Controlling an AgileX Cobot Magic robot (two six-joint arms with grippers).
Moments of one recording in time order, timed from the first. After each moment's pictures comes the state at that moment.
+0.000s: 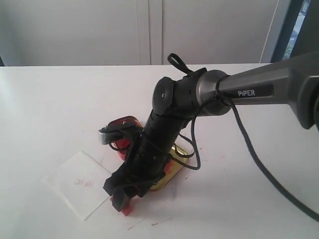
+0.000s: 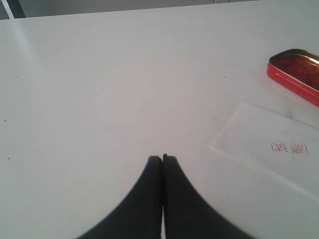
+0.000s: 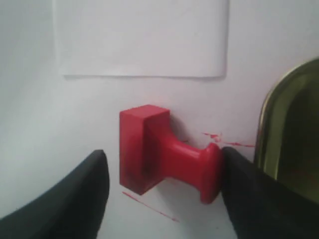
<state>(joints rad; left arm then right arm) -0.05 -0.01 0.03 -0.16 0.38 0.18 0.70 2.09 -1.37 0.59 0.93 -0.52</state>
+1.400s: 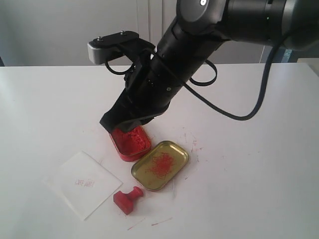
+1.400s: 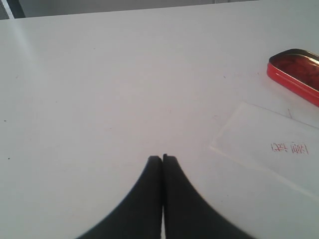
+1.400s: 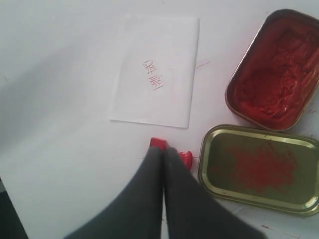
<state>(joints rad) -0.05 -0.01 0.03 -0.16 0.38 0.18 0.70 1.73 -1.46 0.41 0.95 -0.45</state>
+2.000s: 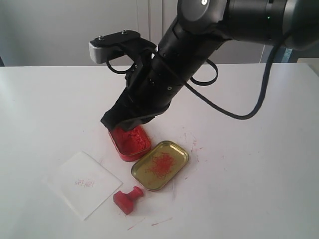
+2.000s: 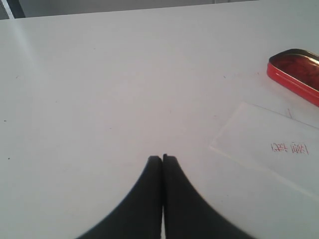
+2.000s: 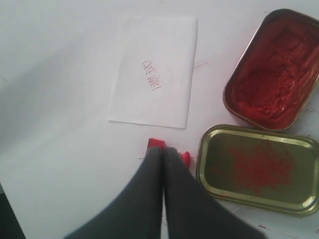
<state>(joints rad) -0.05 -0.01 0.03 -0.16 0.38 0.18 0.69 1.73 -1.46 0.41 0.95 -0.45</state>
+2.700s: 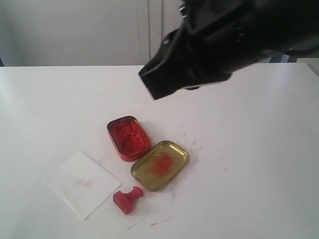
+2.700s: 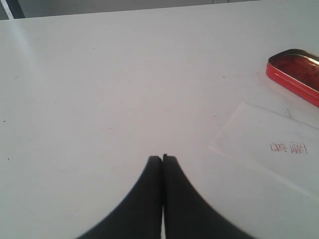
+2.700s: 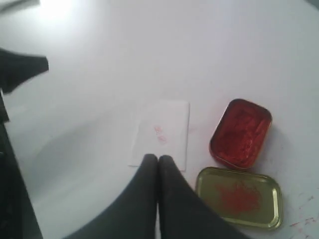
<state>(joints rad) -0.05 -0.01 0.03 -0.16 0.38 0.18 0.66 1.21 -1.22 0.49 0.83 -0.45</state>
